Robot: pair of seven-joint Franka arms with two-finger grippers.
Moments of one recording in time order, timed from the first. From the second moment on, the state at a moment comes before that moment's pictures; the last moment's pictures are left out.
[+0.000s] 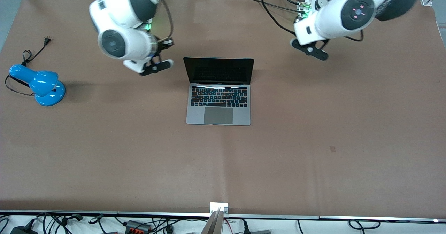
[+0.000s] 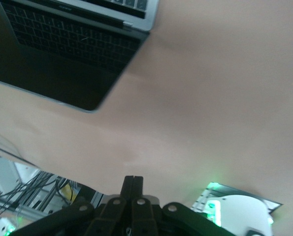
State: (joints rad) left arm -0.06 -0.09 -0.38 -1.94 -0.27 1.35 -0.02; right arm 0.55 0.09 0.00 -1.99 0.34 1.64 0.19
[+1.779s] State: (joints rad) left arm -0.06 0.03 -0.76 -2.40 -0.70 2.53 -0.06; right arm 0.68 0.19 -0.03 -1.98 0.34 1.87 0.36
